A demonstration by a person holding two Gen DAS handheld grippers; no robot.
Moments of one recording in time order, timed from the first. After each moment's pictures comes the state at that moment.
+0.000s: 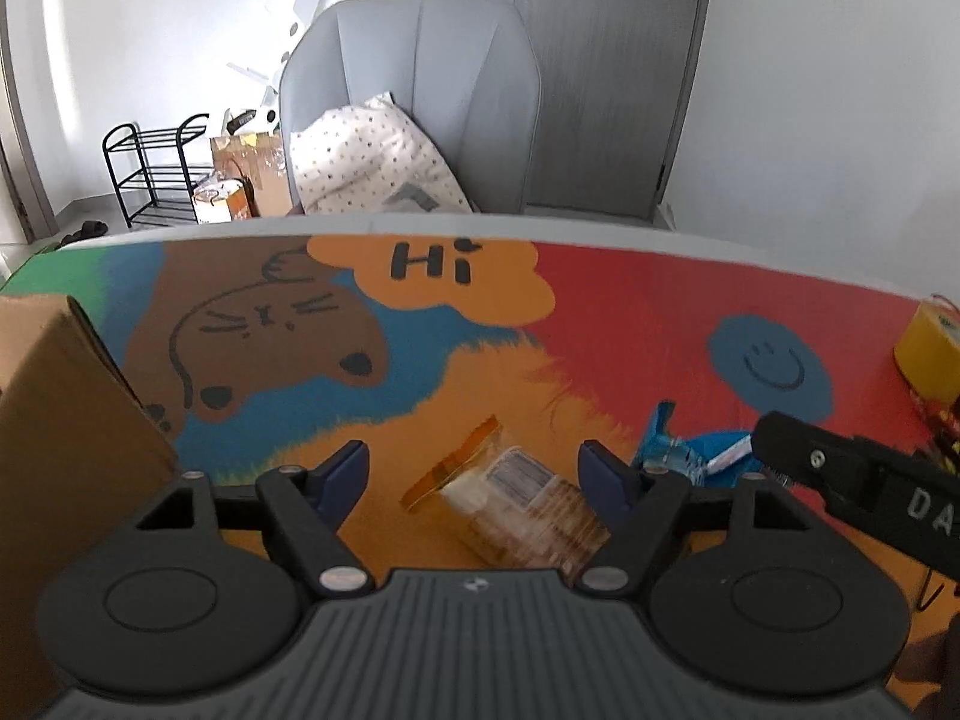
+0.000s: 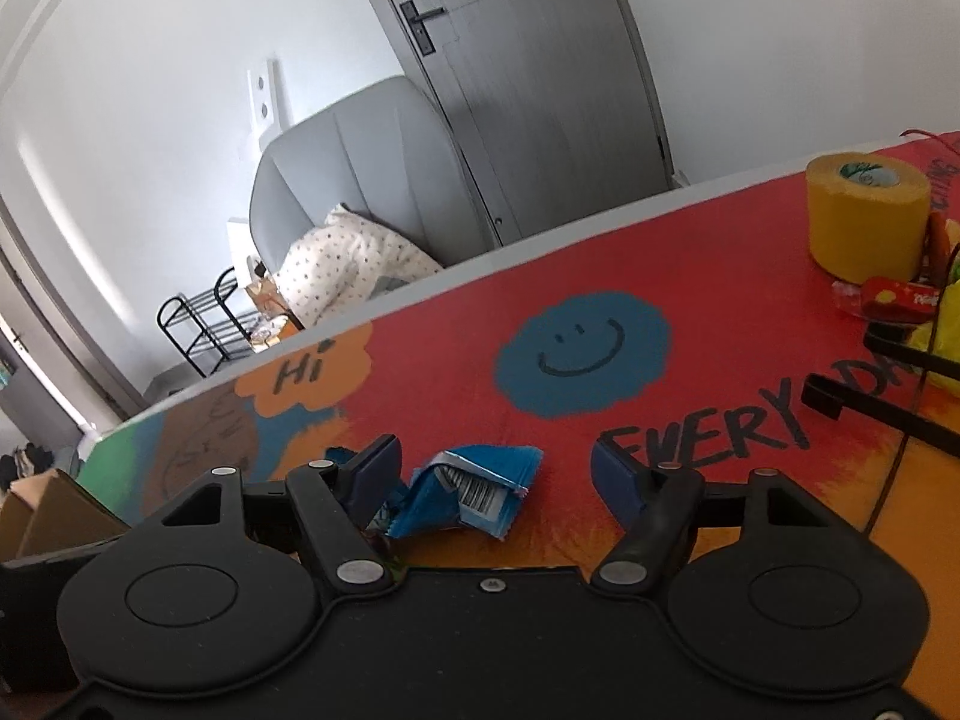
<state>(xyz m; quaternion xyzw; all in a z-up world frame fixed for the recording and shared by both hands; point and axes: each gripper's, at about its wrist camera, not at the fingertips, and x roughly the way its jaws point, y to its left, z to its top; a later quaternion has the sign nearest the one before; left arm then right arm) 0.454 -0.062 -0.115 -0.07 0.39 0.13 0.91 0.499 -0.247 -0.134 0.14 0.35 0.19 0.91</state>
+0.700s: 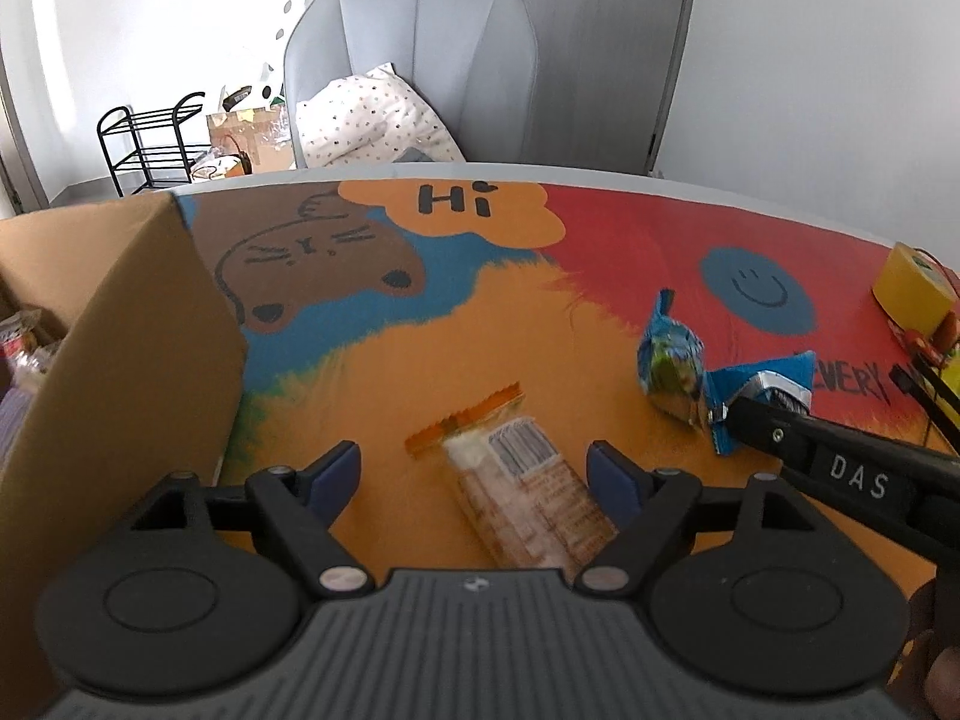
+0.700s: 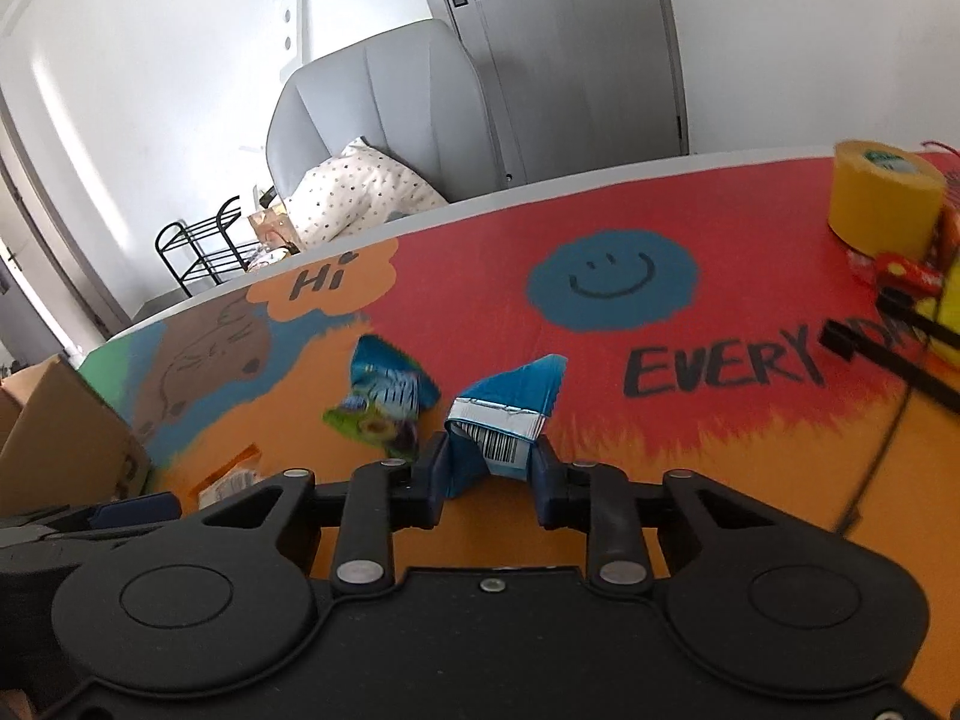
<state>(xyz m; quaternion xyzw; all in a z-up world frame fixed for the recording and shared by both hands) 0.404 -0.056 -0.113 -0.07 0.41 0.11 0.90 0.458 -0.236 -0.133 0.09 0.38 0.19 0.90</state>
